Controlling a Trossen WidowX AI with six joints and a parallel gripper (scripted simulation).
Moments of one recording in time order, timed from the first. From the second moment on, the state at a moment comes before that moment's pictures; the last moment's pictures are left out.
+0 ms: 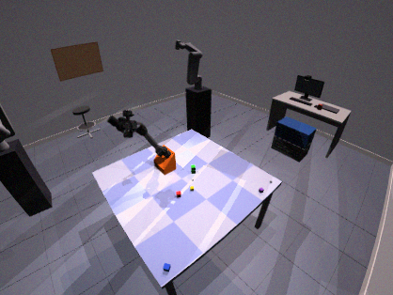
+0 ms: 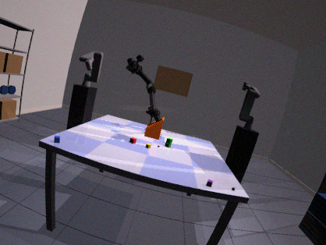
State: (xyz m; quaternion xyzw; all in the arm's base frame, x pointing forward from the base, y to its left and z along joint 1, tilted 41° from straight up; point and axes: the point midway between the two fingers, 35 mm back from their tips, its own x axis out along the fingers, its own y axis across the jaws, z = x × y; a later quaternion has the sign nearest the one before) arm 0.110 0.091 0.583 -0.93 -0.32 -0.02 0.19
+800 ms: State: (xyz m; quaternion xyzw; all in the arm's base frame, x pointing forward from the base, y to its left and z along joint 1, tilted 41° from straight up) arm 0.344 -0.012 0.414 -0.60 0.12 0.17 0.77
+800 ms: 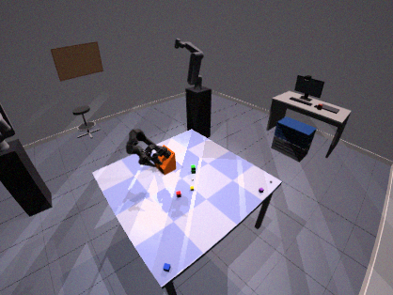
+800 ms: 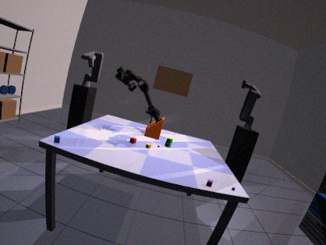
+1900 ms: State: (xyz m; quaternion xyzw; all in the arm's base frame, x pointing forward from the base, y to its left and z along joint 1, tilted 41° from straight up) arm 0.379 -0.084 0.115 -0.11 0.57 -0.29 0.76
